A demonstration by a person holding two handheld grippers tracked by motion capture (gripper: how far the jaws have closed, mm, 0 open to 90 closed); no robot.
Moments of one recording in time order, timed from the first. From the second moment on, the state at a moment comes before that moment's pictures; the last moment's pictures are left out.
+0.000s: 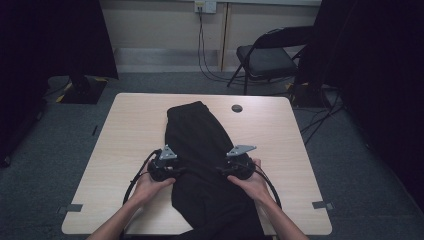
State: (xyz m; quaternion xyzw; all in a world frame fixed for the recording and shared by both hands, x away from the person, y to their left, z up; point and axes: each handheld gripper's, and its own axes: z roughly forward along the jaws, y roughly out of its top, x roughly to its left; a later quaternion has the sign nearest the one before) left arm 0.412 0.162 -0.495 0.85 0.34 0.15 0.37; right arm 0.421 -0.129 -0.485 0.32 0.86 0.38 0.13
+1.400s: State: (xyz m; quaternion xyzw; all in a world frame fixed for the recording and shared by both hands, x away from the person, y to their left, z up) left arm 0.330 0.129 -0.482 0.90 0.26 0.08 0.33; right arm 0.441 -0.145 -0.497 0.36 0.84 0.37 0.16
